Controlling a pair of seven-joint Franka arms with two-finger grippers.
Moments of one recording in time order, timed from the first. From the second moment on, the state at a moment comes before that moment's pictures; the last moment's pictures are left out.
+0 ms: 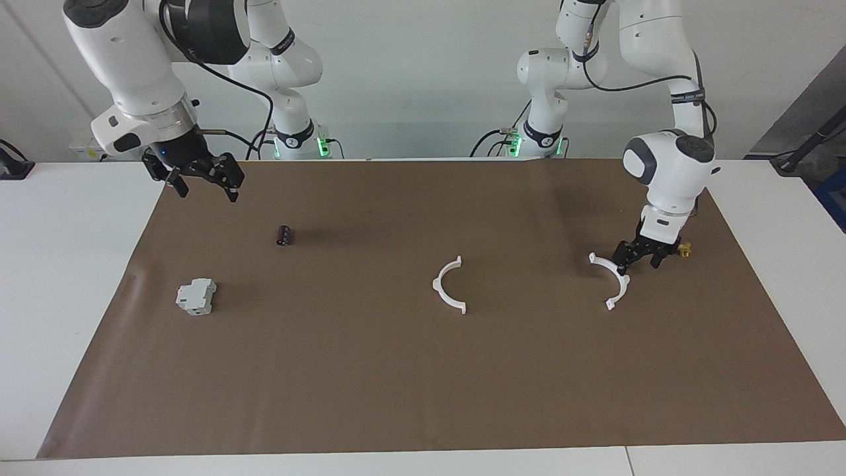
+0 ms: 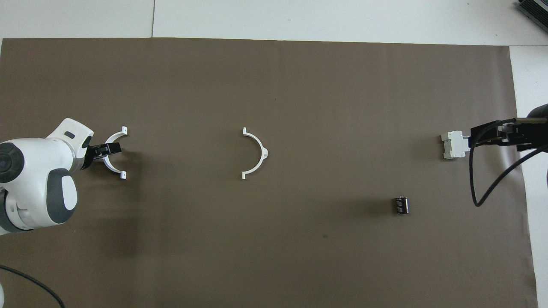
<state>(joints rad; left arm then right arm) -0.15 0.18 0.20 -2.29 -0.04 2.70 -0.12 0.06 -0.03 -0.09 -1.67 -0.03 1.63 0.07</state>
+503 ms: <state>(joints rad) -0.15 0.18 0.21 -2.29 -0.04 2.70 -0.16 -0.01 -0.03 -0.09 -1.67 -0.03 1.63 0.01</state>
